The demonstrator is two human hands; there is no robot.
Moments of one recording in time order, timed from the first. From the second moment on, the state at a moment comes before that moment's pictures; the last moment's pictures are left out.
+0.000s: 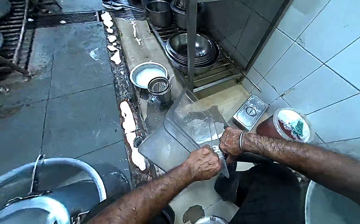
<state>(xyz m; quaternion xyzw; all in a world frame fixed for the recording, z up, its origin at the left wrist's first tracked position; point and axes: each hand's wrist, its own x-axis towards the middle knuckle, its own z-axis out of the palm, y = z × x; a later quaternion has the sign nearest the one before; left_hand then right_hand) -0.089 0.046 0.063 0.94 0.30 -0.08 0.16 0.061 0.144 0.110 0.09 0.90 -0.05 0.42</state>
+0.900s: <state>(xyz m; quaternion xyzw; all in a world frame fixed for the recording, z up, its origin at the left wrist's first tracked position) -0.067 0.042 0.064 0.93 0.29 -0.13 0.18 0.192 0.205 0.090 0.49 0.75 -0.08 0.43</state>
